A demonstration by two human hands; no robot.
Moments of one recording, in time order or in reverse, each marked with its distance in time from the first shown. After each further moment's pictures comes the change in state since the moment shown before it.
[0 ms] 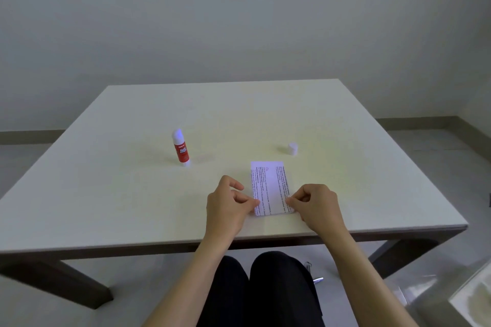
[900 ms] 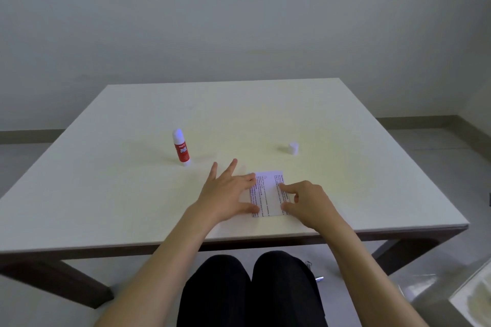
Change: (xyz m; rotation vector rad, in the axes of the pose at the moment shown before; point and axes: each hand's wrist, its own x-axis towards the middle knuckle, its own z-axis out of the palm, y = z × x) left_hand 0.047 -0.002 -0.021 0.930 -0.495 0.433; right_hand 0.011 -0.011 0.002 -0.362 -0.247 -0.113
